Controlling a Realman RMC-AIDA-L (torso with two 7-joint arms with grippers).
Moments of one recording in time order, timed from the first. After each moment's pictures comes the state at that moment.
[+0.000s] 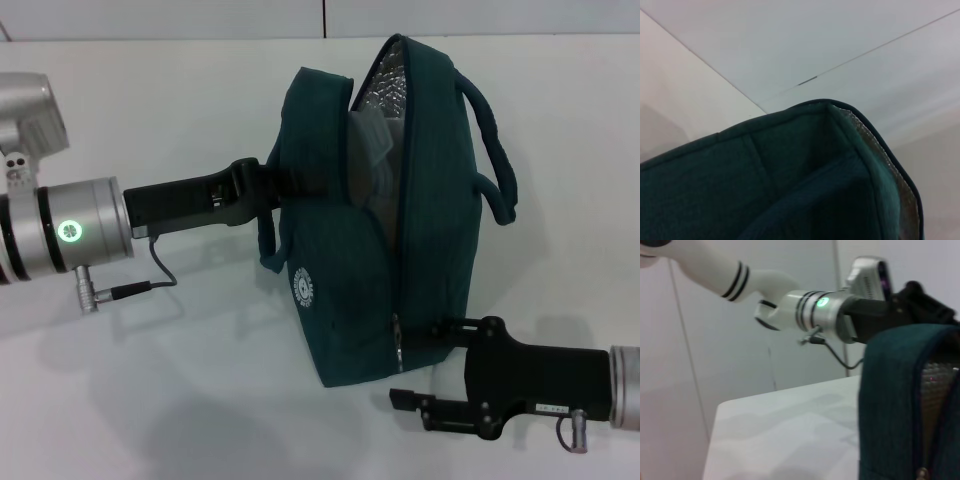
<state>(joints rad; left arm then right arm) -0.56 -2.09 0.76 0.49 1.79 1.55 -2.16 0.35 2.02 -1.66 -0.49 -1.17 -1.37 0.90</state>
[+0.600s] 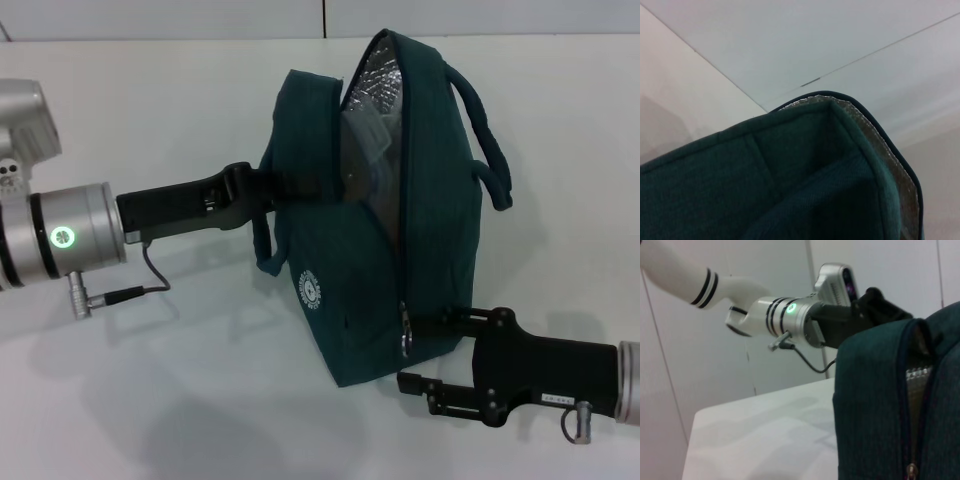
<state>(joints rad) -0.55 -2.09 0.76 0.49 1.79 1.56 -2.16 0.35 2.02 -1.64 -0.47 -1.13 -1.36 0.90</state>
